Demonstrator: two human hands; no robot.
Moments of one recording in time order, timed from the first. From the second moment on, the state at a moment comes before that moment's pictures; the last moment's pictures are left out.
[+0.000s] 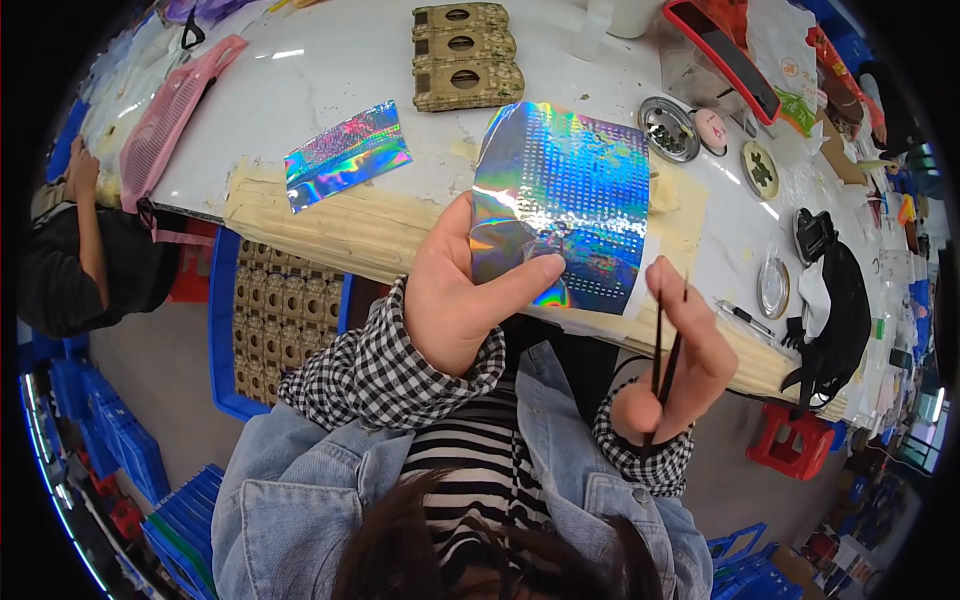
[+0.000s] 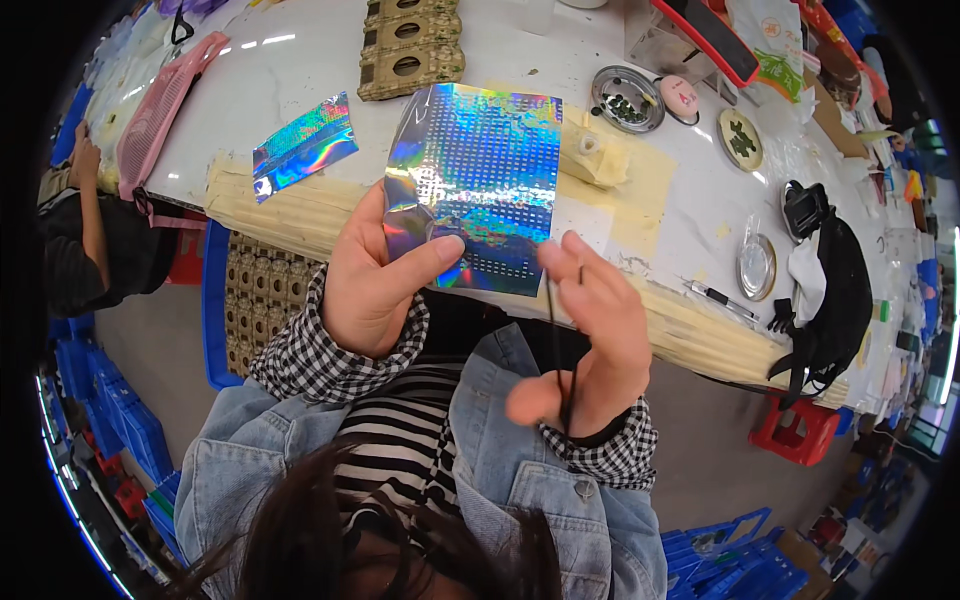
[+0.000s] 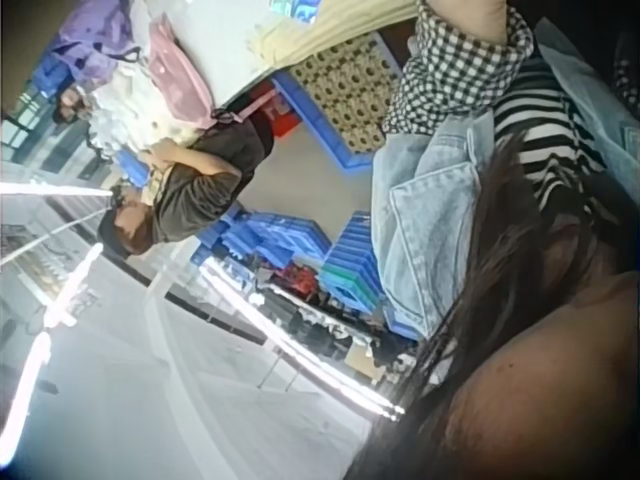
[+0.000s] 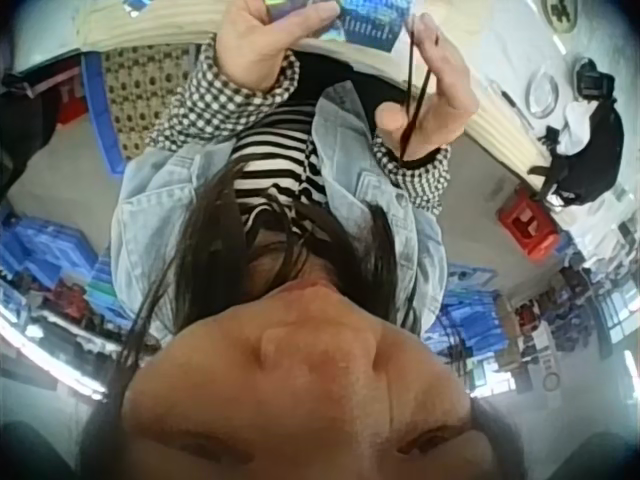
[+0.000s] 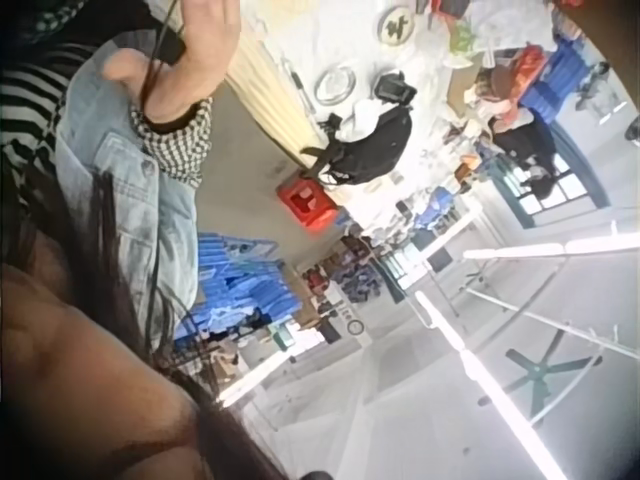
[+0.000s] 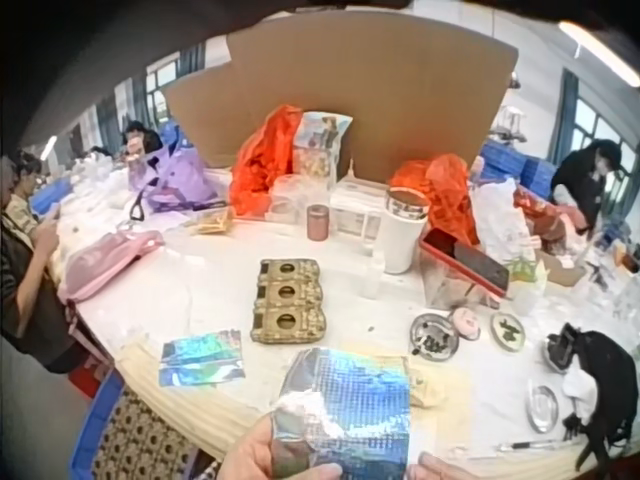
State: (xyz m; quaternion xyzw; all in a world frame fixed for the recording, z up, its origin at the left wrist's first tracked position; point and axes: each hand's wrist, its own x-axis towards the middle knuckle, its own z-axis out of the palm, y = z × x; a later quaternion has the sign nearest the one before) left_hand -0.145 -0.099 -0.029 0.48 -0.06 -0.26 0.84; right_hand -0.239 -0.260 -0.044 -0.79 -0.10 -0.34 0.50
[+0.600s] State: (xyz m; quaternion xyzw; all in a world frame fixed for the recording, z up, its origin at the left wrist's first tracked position) left_hand -0.147 -0.097 -0.029 0.48 -0.06 -0.27 0.83; right_hand -0.223 -0.244 -0.028 -0.88 -0.16 -0.32 0.32
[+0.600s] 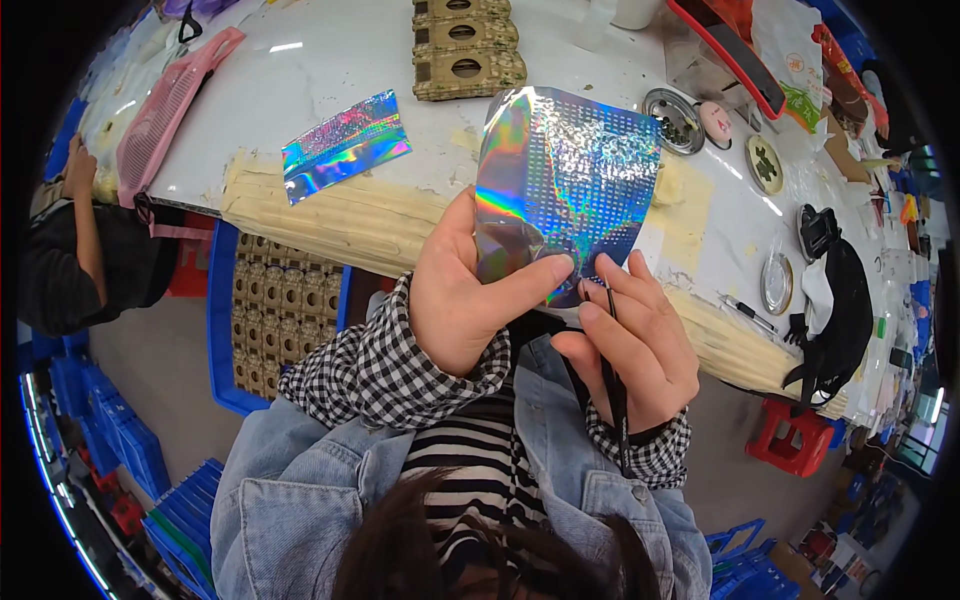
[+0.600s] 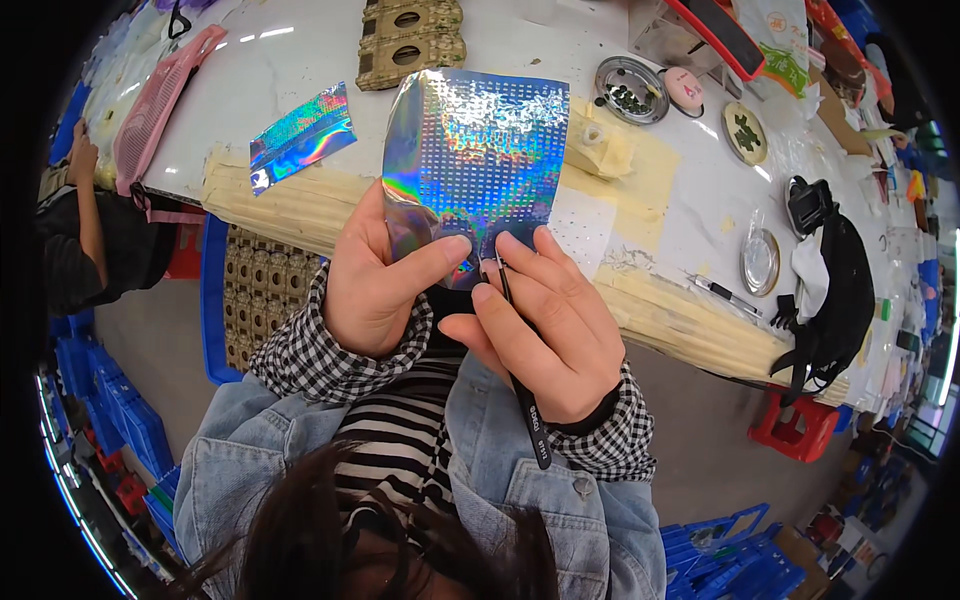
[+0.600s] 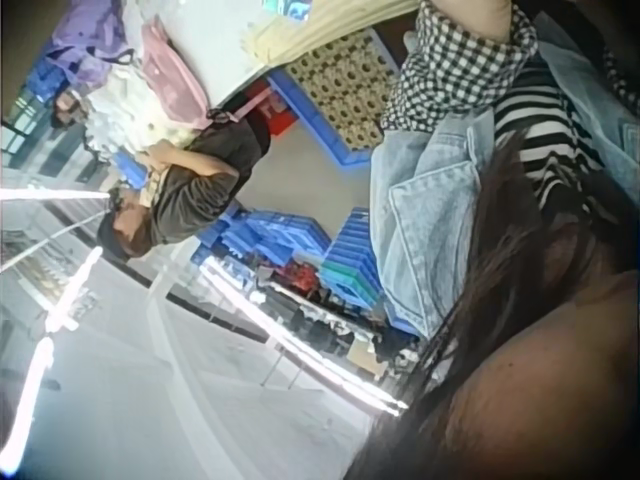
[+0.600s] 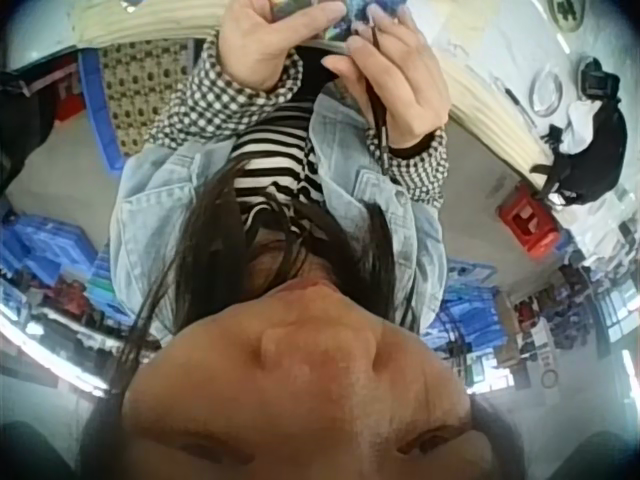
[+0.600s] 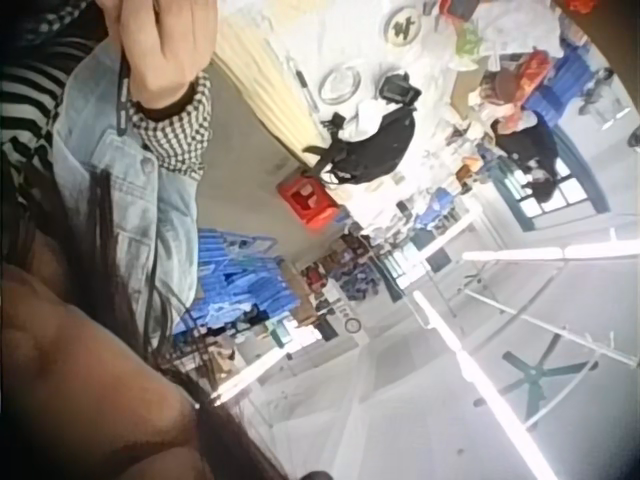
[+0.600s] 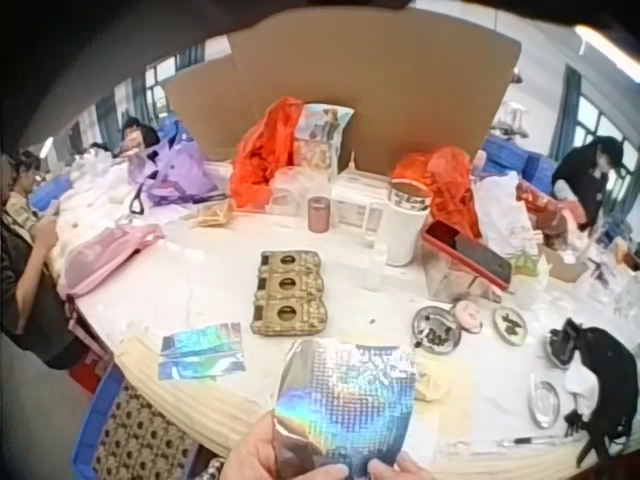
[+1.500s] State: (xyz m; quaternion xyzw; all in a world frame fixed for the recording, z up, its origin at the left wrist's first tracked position) left_hand -0.145 -0.096 -0.031 0.49 -0.07 -0.26 0.83; right_hand -0.216 -0.244 -0.024 -0.87 -0.15 -0.31 0.36
